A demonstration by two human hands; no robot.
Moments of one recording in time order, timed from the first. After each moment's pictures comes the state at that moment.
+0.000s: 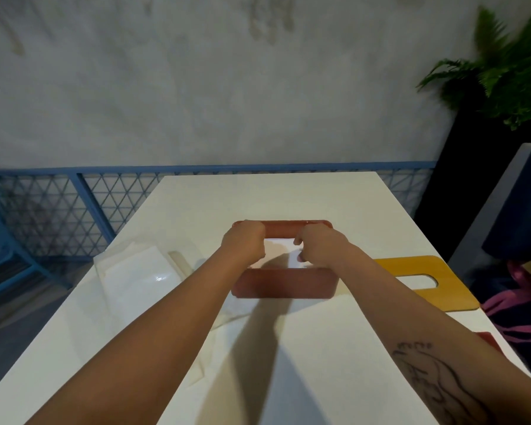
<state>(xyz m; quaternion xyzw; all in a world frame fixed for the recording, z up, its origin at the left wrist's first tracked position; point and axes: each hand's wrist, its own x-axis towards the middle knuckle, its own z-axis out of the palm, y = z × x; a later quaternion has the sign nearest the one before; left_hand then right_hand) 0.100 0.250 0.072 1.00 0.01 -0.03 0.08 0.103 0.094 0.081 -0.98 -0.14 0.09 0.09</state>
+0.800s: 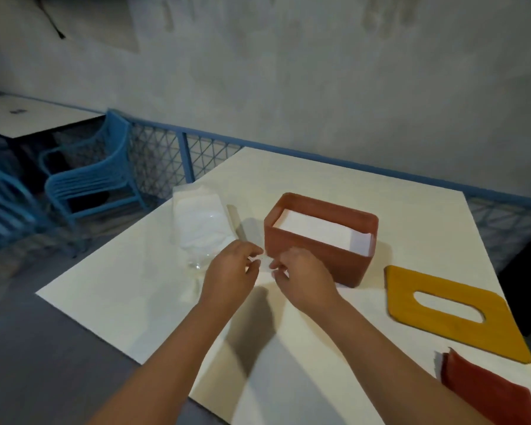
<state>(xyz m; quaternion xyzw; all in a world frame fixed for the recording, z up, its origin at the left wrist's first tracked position) -0.067 0.243 0.016 0.91 0.16 0.27 0.27 0.001 0.115 0.035 -0.89 -0.38 0.00 0.24</state>
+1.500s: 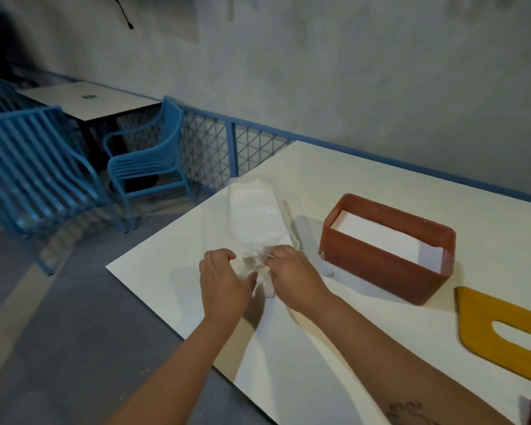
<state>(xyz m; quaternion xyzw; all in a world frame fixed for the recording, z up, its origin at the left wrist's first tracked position) -0.113 0.309 -0.034 0.83 0.38 0.33 0.24 -0.017 0.213 0.005 -0.82 -0.55 0.02 0.17</state>
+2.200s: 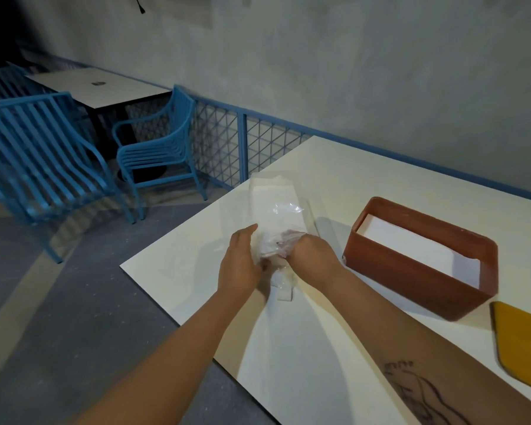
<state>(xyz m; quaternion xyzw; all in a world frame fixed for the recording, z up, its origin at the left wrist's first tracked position) -0.090 0.365 -0.031 0.84 0.33 0.23 0.36 0.034 0.271 -0.013 -0.84 -0.52 0.07 0.12</state>
